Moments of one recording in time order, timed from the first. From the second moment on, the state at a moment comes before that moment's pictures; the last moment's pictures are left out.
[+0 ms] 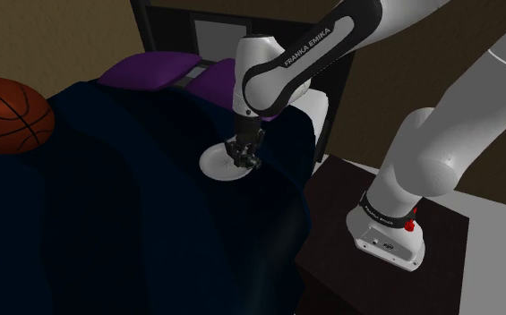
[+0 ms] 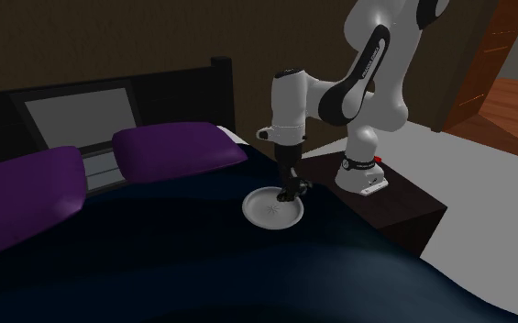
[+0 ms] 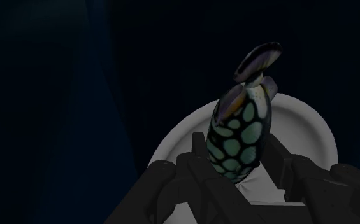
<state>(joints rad) 0.16 -0.25 0.18 -2.64 0.29 2.43 0.27</state>
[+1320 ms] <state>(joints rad) 0.15 -0.36 0.17 -2.57 0.26 2.25 0.30</state>
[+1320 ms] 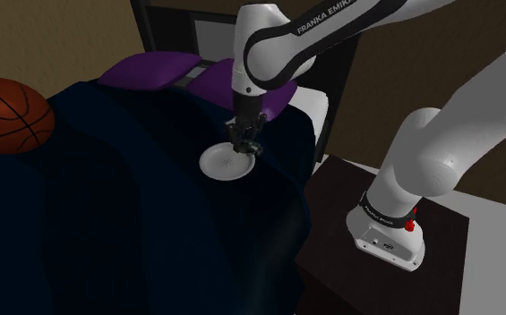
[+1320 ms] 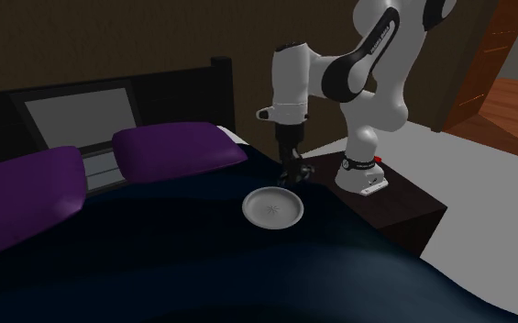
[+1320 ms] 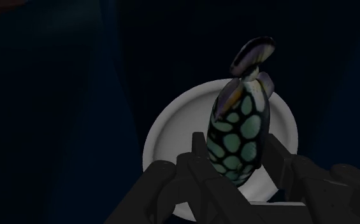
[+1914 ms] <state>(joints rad) 0.12 -0.16 0.16 -2.35 0.22 2.23 0.30</state>
